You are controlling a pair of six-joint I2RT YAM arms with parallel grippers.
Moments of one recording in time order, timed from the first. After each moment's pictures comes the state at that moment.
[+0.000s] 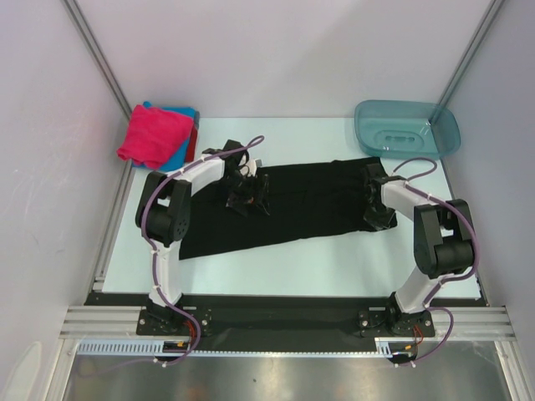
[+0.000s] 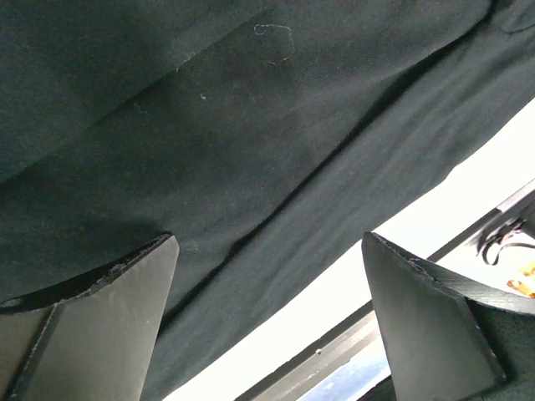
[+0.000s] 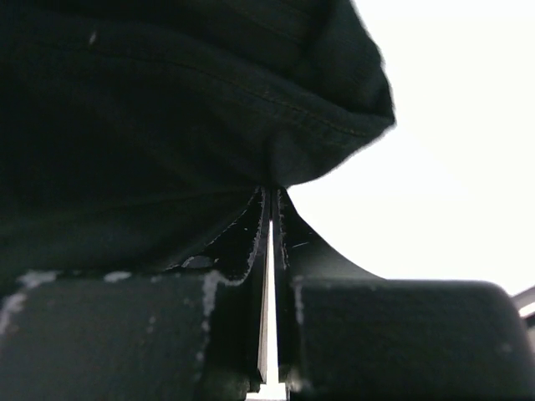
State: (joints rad) left arm -0.36 2.08 1.51 -0.79 0.51 -0.19; right arm 0.17 1.70 1.01 -0.69 0.41 0.74
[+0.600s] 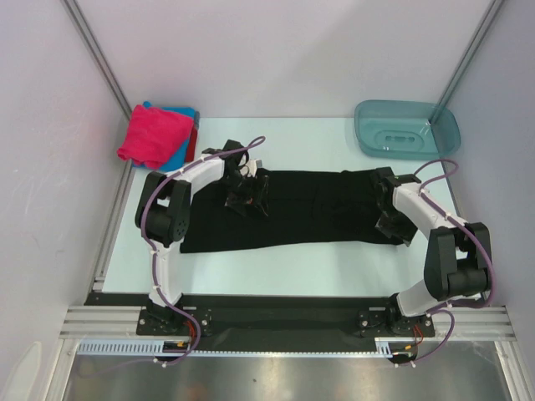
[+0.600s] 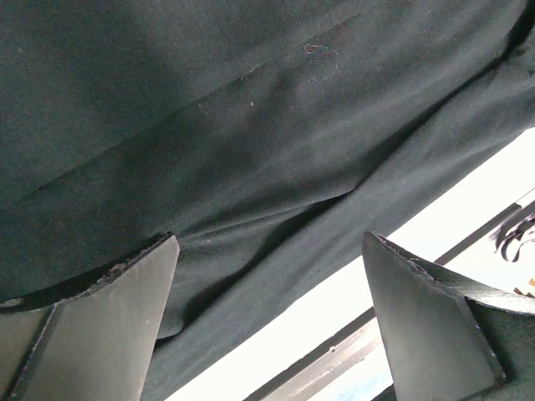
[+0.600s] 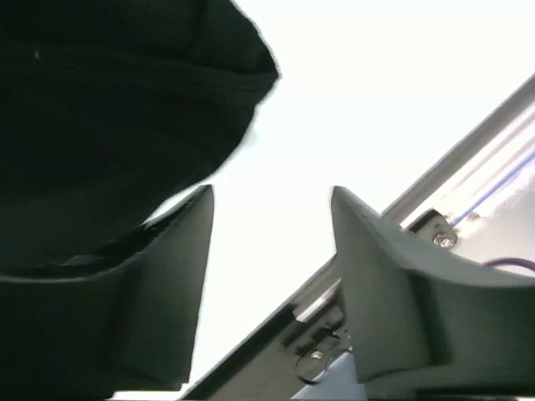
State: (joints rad) left arm -0.36 2.07 1.51 -0.81 0.49 -0.15; right arm 0.15 1.53 1.00 -1.02 0.55 0.81
